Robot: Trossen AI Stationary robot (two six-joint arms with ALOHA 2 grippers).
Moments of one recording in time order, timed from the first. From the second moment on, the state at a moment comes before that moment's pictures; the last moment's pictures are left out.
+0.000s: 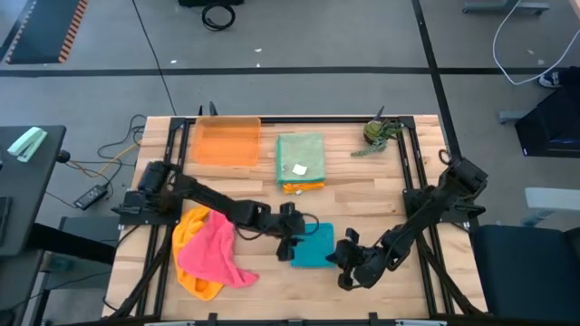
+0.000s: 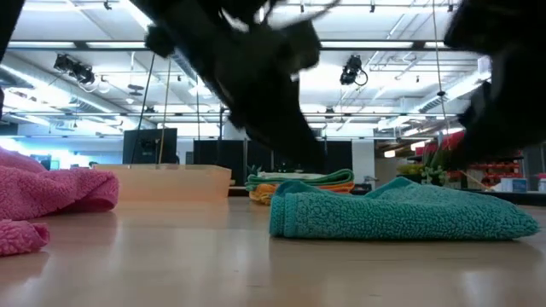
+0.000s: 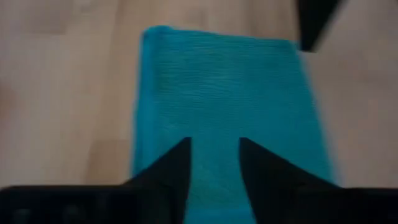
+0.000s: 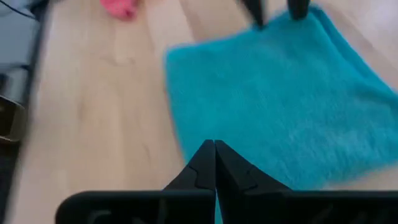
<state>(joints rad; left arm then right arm) -0.25 1.93 1.16 0.01 -0.13 -0.21 0.73 1.72 0.77 0.07 0.60 0.89</state>
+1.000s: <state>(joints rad) -0.31 1.87 1.17 0.05 -0.17 -0.12 0.61 1.55 0.68 -0.03 0.58 0.70</state>
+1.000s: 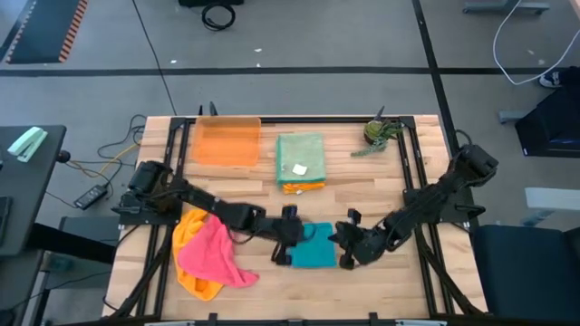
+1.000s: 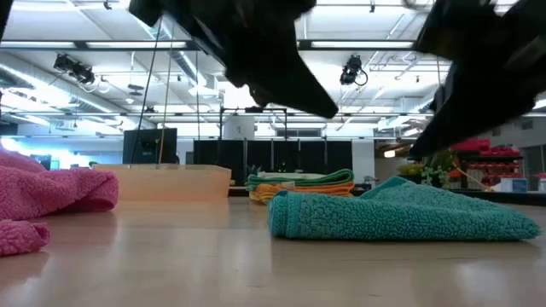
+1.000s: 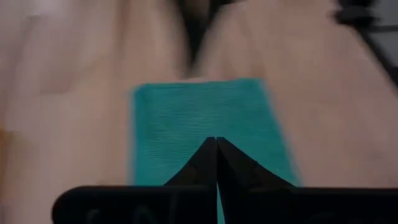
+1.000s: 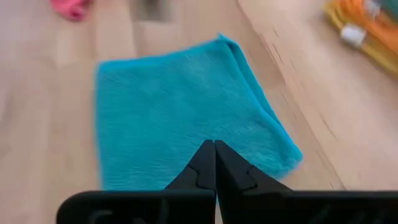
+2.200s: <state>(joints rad) -0.44 2.08 1.17 0.15 -0.22 -0.27 0.40 1.63 0.48 0.31 0.45 0.63</state>
